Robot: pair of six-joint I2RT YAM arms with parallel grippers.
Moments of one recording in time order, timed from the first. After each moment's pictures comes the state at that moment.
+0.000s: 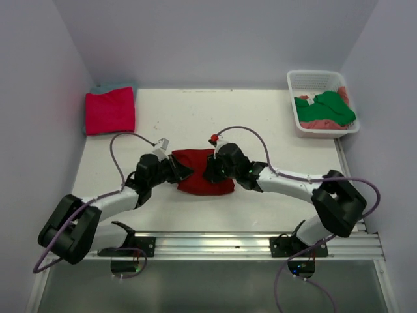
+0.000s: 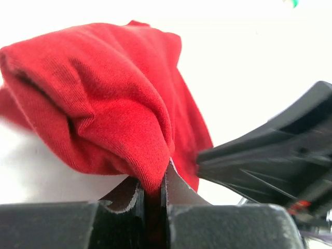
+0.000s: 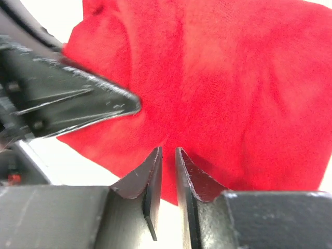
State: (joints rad) left arm -0.45 1.29 0.33 0.52 0.34 -0.82; right arm 0.86 1.56 0.84 0.06 -0.06 0.53
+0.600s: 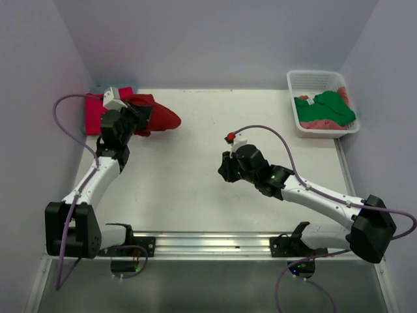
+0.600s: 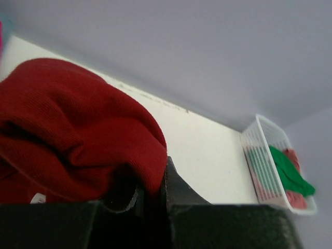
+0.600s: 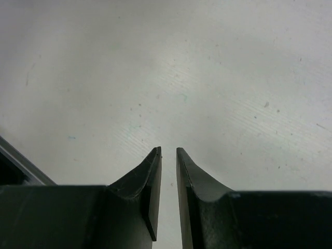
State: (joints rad) left arm -0.08 1.24 0.80 0.34 0.13 -0.68; right arm 0.86 1.22 0.82 -0.17 0.11 0.43
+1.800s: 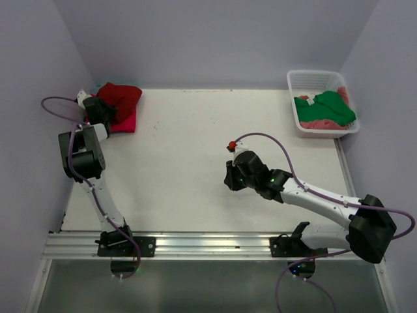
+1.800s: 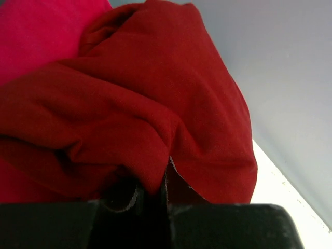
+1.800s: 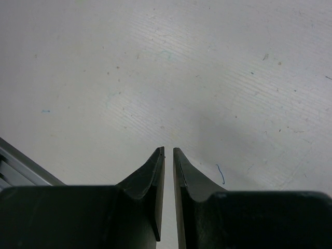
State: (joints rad) left arm 0.29 2.15 1.35 0.41 0.03 -0.69; right arm 0.86 1.22 0.74 -0.25 0.10 0.47
